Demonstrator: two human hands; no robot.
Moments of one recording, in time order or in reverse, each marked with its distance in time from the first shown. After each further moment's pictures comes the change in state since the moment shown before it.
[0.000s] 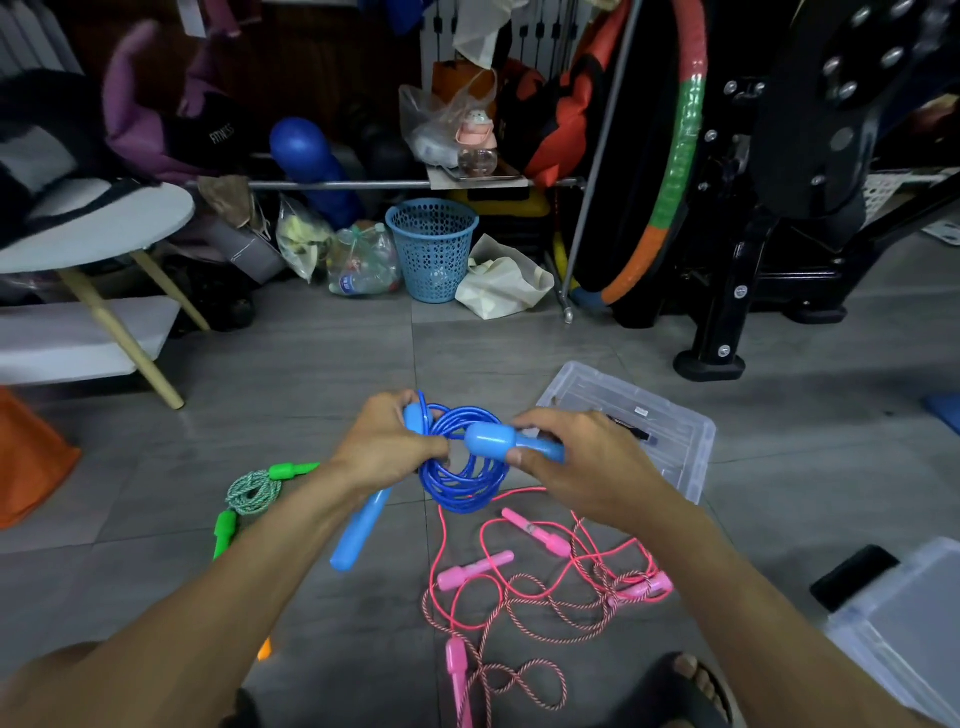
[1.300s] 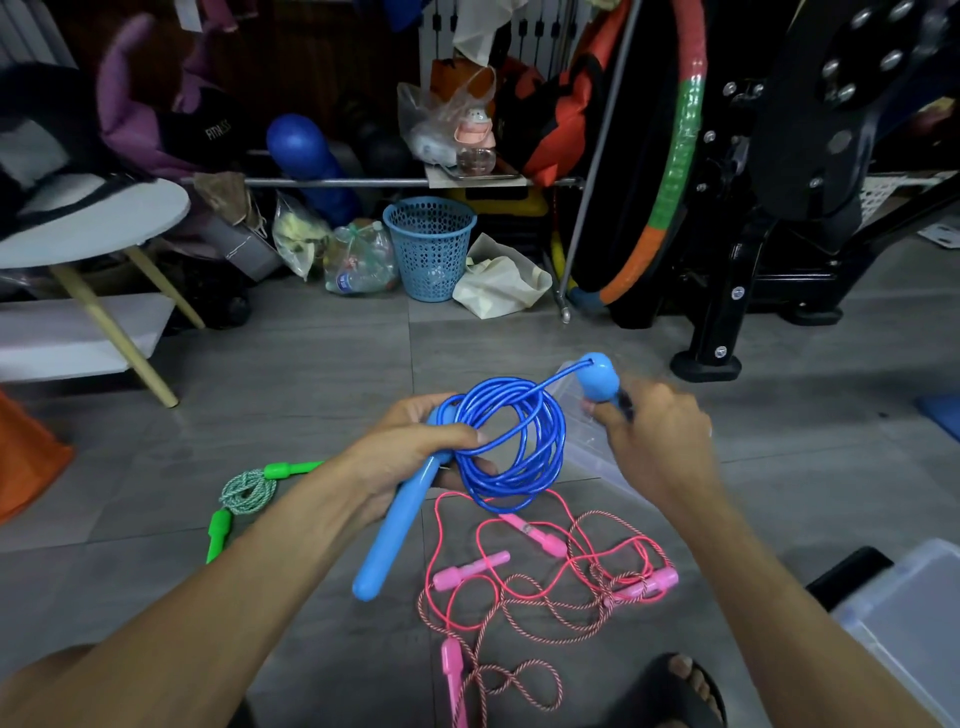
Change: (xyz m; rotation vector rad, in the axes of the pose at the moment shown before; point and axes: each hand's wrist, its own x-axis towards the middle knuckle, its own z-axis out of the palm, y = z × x) left_hand -0.026 0.028 0.008 -0.563 -0.354 -0.013; right_hand -0.002 0.017 -0.028 -0.133 0.304 0.411
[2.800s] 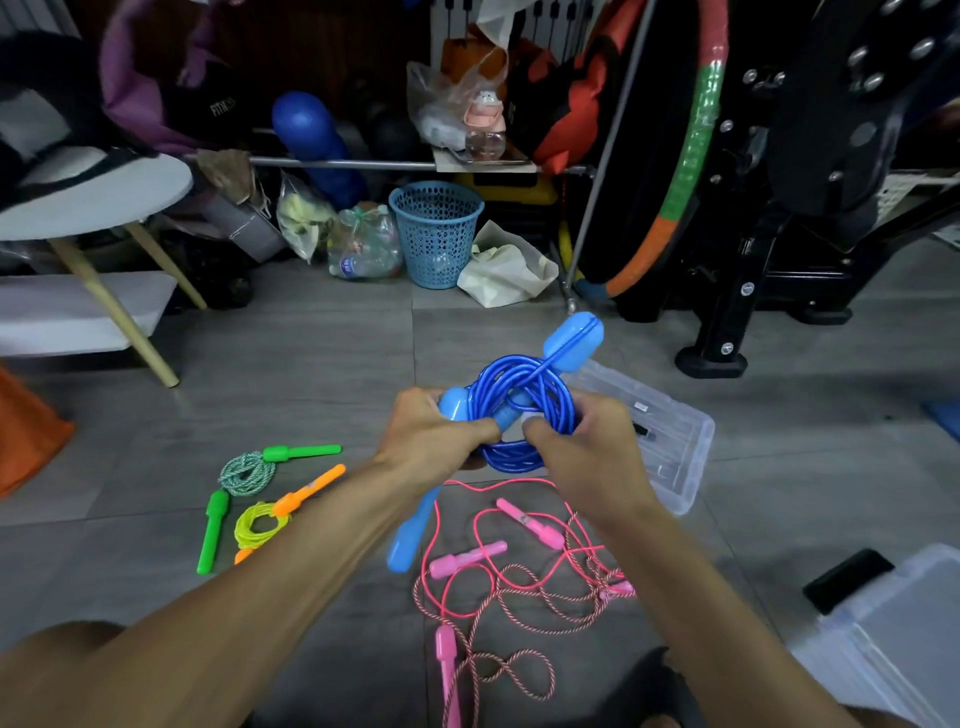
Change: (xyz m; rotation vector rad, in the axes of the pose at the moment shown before) left_hand 0.015 -0.012 0.021 0.229 0.416 0.015; right_hand -0.025 -0.044 0.022 0.733 -0.187 0.097
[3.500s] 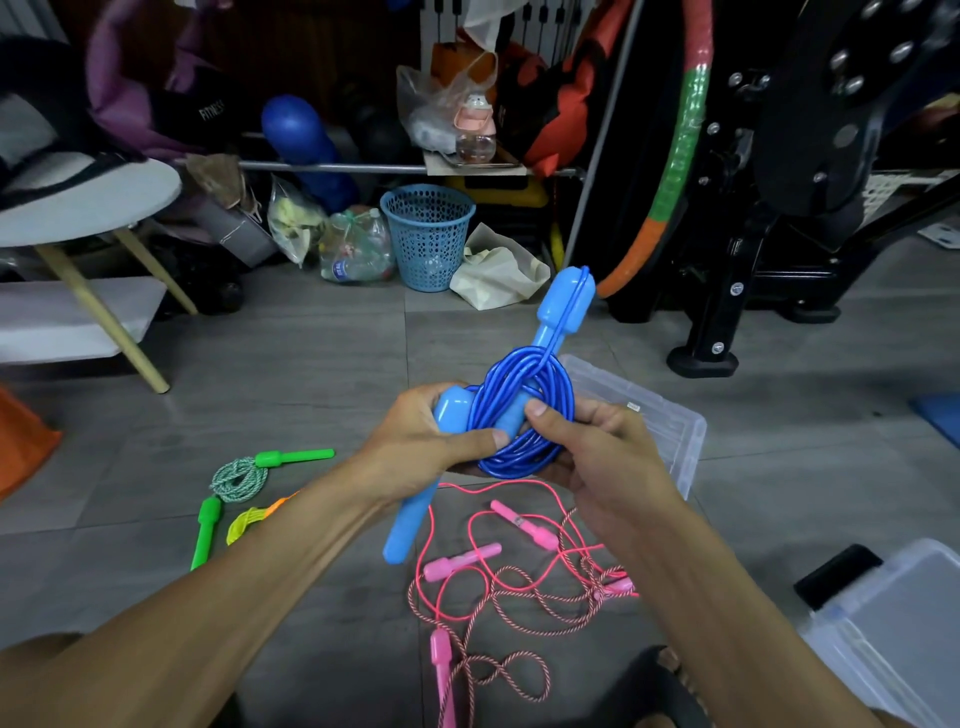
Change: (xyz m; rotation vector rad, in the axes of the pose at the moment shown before) left_hand -0.003 -0.002 -0.012 -0.086 -0.308 0.177; right_hand -0.007 -0.004 -0.016 0.609 -0.132 0.228
